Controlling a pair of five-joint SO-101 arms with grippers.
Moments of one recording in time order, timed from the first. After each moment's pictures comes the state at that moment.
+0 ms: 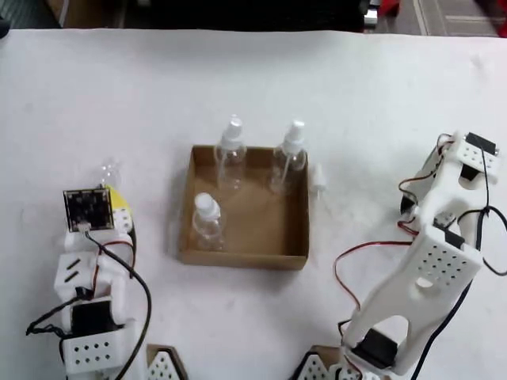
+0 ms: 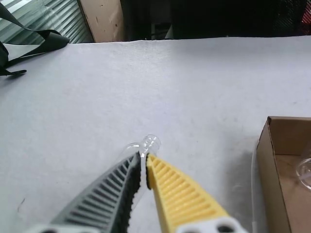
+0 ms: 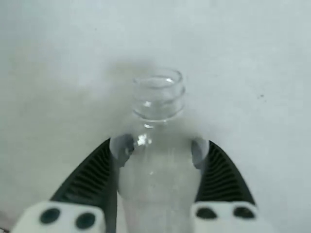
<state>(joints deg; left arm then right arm) -15.8 -96.0 94.9 33.3 -3.7 25.4 43.4 -22.5 86.5 -12.4</state>
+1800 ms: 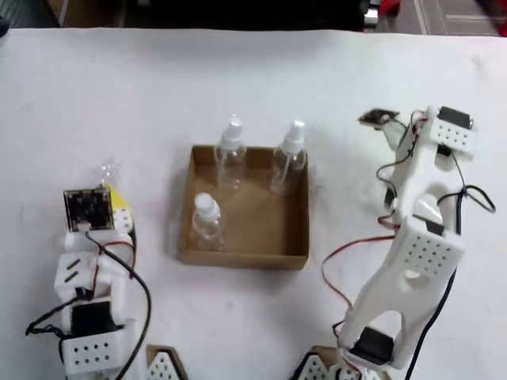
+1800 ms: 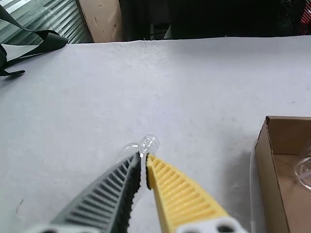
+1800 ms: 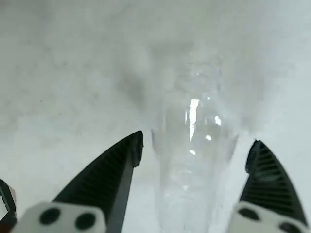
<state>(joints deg) -15.4 -96.0 94.9 33.3 -3.7 18.4 41.3 -33.0 96.9 65.8</state>
